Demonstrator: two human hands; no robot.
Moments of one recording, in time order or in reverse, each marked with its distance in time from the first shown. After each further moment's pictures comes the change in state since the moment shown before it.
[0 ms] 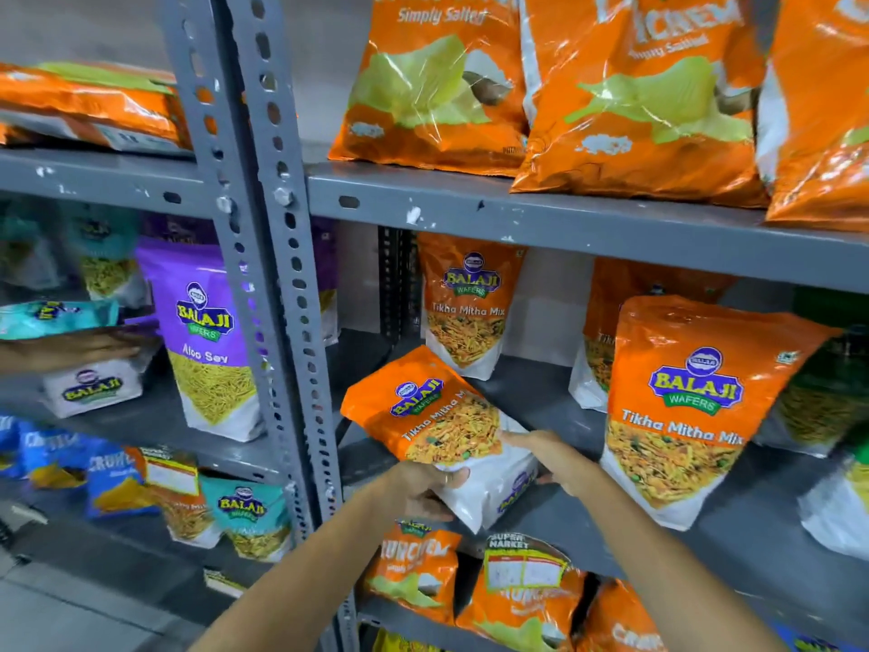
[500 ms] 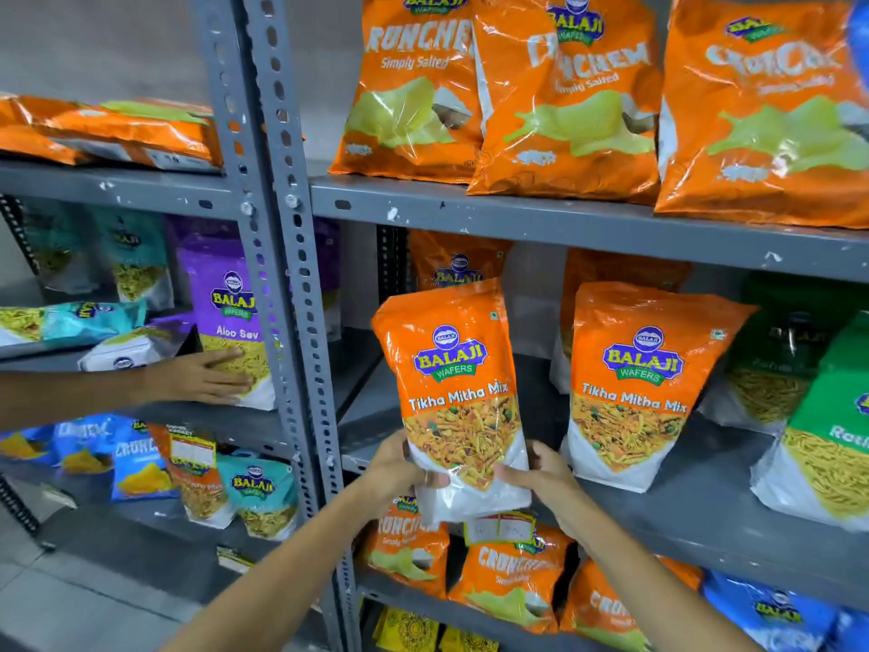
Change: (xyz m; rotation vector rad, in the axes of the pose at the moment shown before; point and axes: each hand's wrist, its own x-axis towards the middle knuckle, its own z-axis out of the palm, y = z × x) left_hand -0.087 -0.016 0.028 0.204 0.076 0.430; right_hand -0.087 0.059 -0.006 0.107 0.007 -0.309
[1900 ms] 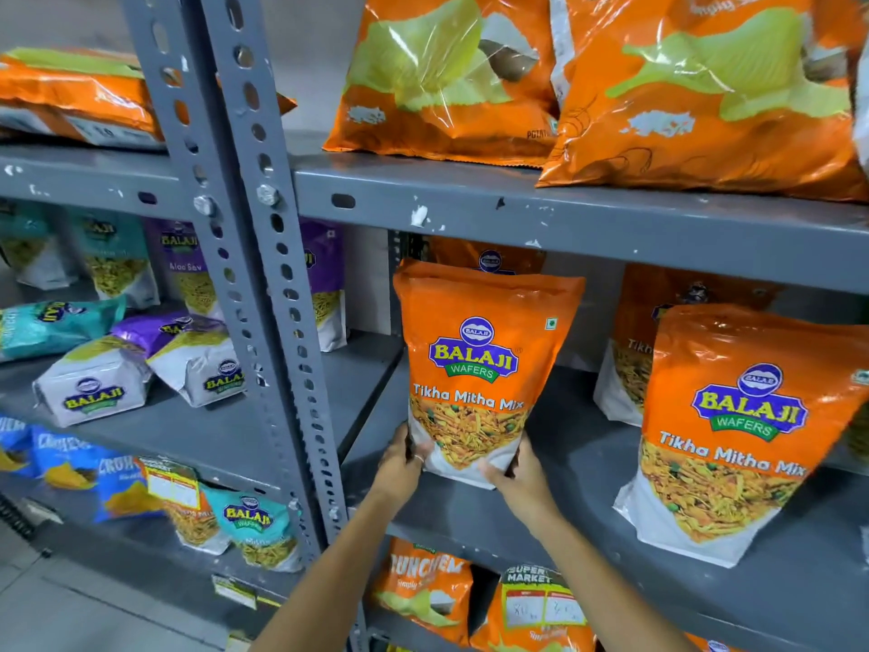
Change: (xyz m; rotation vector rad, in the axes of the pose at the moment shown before) left_hand 0.124 -0.034 -0.034 0.312 0.206 0.011; right_hand 0.095 0.003 0.057 0.023 0.099 -0.133
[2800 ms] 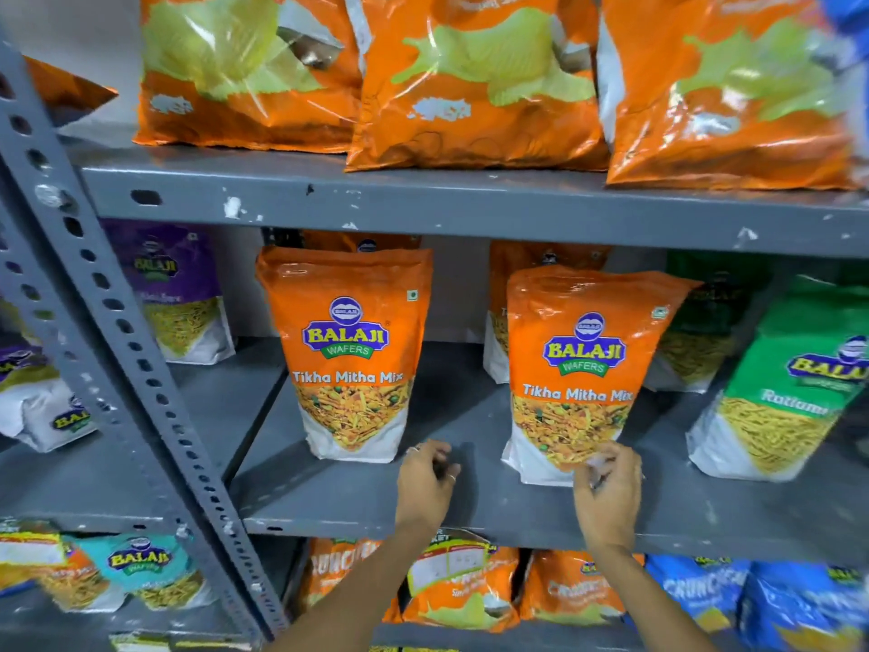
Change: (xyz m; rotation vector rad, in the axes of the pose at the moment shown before) left_hand -0.040 0.026 0.124 0.124 0.038 0.234; right_hand -0.075 0.042 -0.143 -0.304 0.873 -0.133
